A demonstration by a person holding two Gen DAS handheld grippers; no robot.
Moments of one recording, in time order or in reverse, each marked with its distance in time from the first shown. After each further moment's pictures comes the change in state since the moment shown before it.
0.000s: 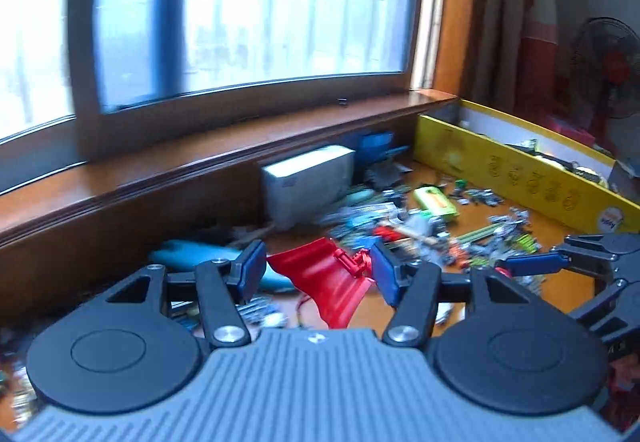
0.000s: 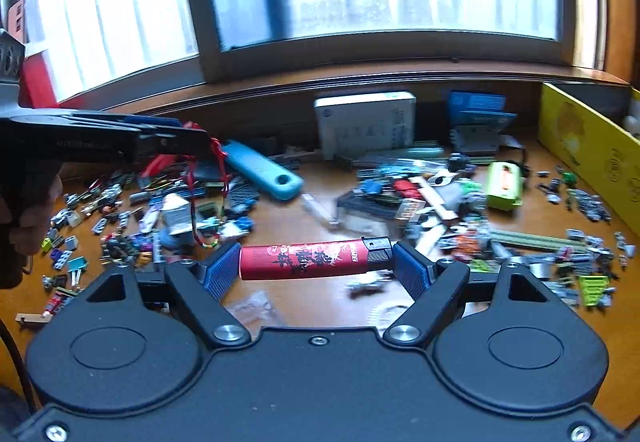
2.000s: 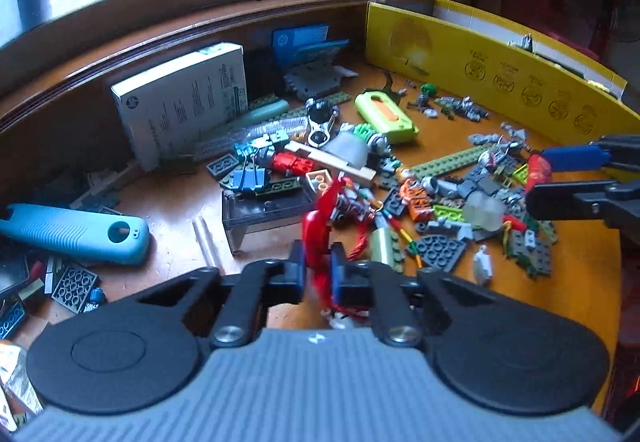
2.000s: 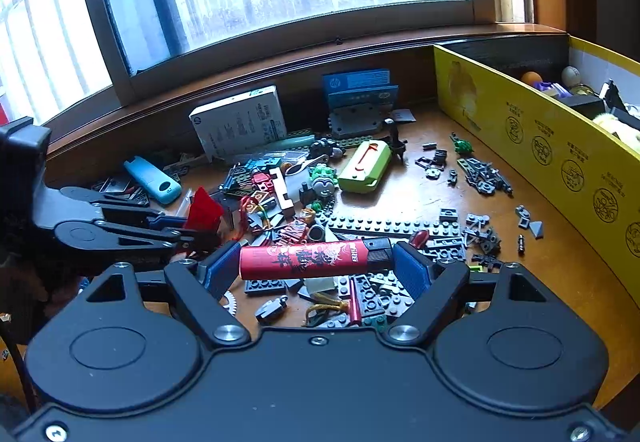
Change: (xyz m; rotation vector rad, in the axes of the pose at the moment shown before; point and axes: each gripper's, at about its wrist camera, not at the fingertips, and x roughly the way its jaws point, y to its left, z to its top) left arm 0.117 -0.087 -0.028 0.066 0.229 -0.018; right arm -0.010 -0.137 -0.008 0.129 0.022 -0.025
